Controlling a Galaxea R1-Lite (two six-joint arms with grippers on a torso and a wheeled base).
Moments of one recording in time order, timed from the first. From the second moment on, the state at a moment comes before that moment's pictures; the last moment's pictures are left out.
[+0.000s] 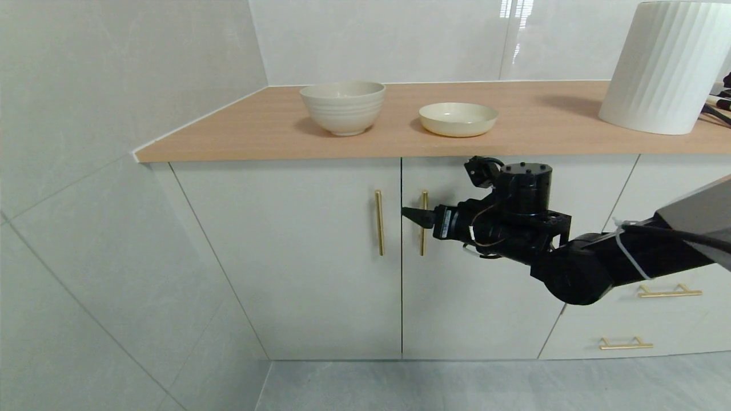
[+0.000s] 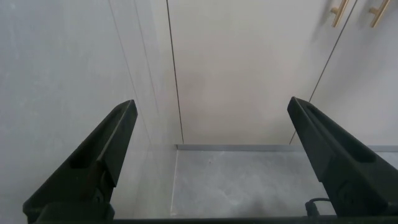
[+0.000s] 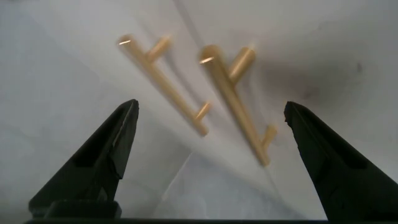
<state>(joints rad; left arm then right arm) 0.00 0.00 0.00 0.00 0.00 0.00 0.54 2.08 -1.18 -0.78 0.17 0.35</state>
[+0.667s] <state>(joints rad) 0.00 0.00 0.00 0.00 0.00 0.00 0.58 2.18 -1.19 -0.90 0.17 0.40</state>
